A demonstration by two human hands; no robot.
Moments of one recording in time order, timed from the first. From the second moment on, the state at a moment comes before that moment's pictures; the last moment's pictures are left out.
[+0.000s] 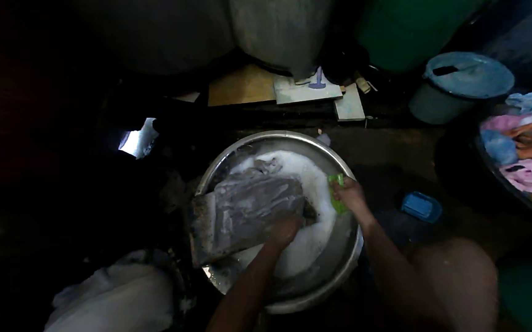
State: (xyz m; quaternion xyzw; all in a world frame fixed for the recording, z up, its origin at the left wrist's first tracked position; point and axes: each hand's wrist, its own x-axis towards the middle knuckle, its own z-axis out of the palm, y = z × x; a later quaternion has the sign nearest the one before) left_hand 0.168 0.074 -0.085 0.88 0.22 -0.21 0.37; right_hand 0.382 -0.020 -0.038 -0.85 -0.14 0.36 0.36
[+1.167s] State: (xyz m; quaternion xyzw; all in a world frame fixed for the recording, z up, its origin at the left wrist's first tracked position) left_hand -0.061 0.186 -0.016 0.87 0.39 -0.04 0.31; right_hand 0.322 0.008 0.003 -0.74 -0.49 0.45 -0.11
